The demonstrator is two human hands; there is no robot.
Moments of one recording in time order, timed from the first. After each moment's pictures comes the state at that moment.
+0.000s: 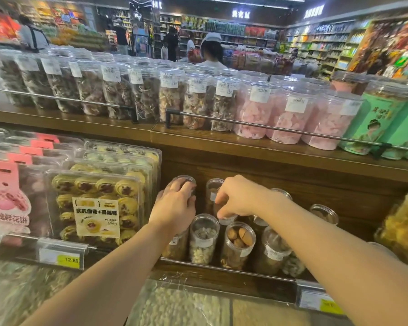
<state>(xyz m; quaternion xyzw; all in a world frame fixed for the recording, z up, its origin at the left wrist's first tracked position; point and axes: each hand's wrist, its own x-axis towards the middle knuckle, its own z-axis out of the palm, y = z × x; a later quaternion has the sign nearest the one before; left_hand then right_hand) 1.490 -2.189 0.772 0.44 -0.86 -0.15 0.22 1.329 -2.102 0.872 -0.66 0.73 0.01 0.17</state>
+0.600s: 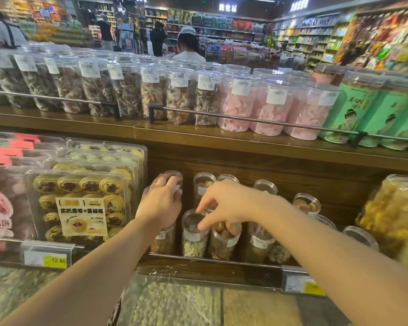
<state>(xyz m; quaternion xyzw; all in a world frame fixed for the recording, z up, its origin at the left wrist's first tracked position) 1.491 -2.190 0.772 0.44 -0.86 -0.15 0.21 1.340 -2.065 0.882 -0.70 0.68 0.00 0.22</state>
